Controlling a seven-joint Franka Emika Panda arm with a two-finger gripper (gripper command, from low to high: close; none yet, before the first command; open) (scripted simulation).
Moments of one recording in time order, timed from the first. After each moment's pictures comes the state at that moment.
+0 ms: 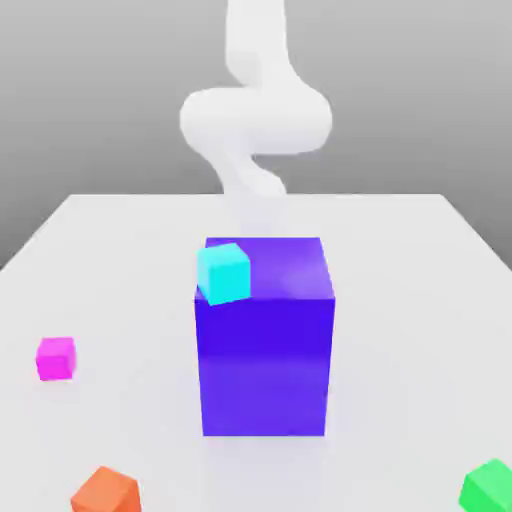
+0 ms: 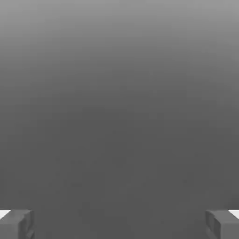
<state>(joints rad) -0.07 -0.72 -0.01 -2.34 -0.02 2.35 0.86</state>
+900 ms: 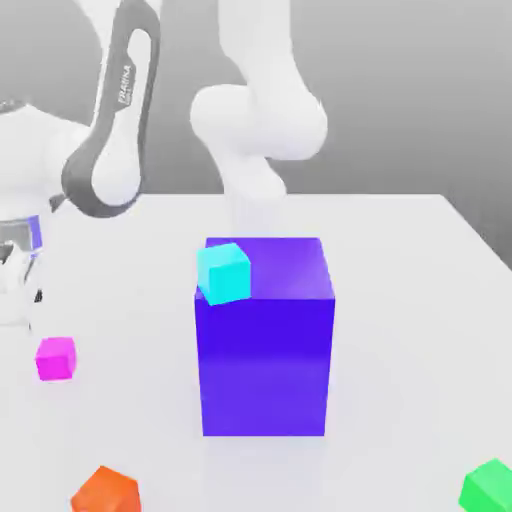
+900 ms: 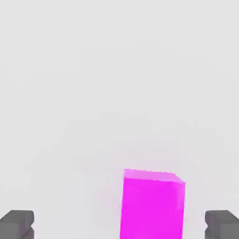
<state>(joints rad) -0.65 0.13 -0.23 -2.72 0.10 2.86 1.25</state>
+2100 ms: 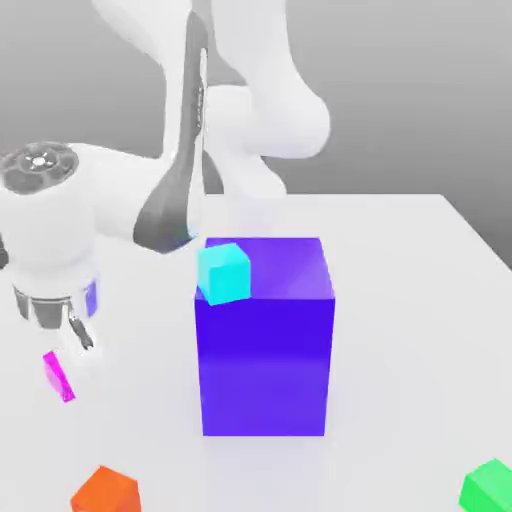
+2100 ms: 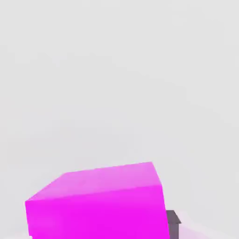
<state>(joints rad) -0.37 0.16 -0.05 -2.46 -0.40 2.47 1.55</state>
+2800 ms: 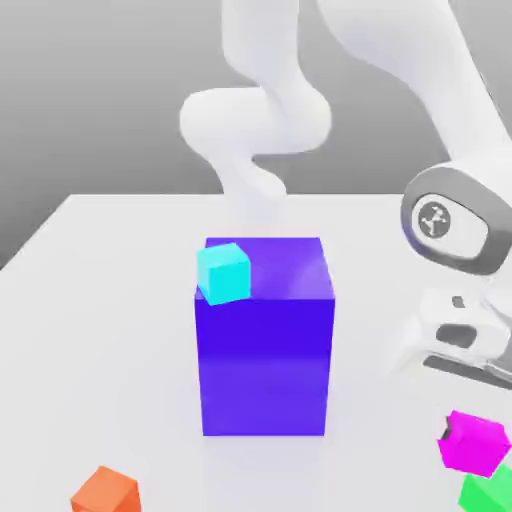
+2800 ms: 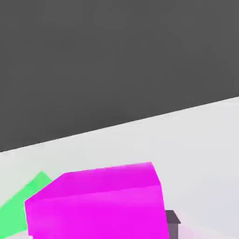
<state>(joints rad) 0.09 0.35 0.41 -2.16 -0.33 2.44 1.74</state>
